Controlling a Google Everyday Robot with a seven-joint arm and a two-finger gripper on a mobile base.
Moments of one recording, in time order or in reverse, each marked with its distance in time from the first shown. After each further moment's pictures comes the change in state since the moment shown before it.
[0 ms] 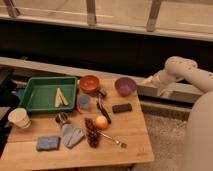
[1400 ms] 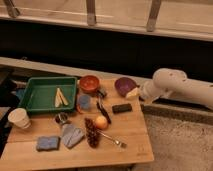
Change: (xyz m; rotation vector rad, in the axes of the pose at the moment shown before) arm 0.147 0.057 -0.012 -0.077 0.069 -0.286
